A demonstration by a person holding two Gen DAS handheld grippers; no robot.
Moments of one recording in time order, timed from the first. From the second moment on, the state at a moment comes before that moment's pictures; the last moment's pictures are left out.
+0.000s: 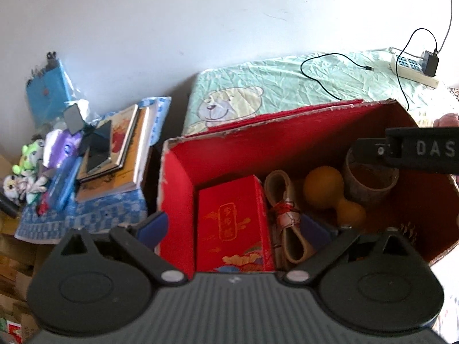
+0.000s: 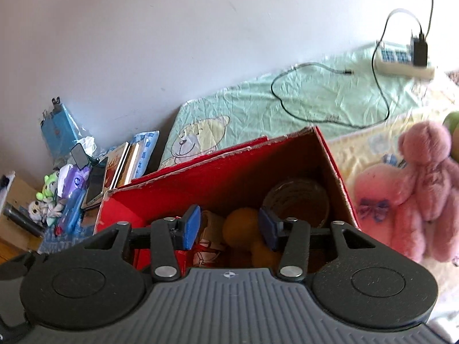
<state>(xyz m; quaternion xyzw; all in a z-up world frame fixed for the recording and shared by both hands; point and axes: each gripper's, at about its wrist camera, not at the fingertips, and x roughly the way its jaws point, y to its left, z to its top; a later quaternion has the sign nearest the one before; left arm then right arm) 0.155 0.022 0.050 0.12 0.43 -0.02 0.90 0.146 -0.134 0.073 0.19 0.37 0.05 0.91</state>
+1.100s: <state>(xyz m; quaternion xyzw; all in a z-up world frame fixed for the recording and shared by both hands) 0.116 0.012 0.058 0.07 0.46 0.02 0.88 0.086 -0.136 0.088 0.12 0.38 0.07 0.91</state>
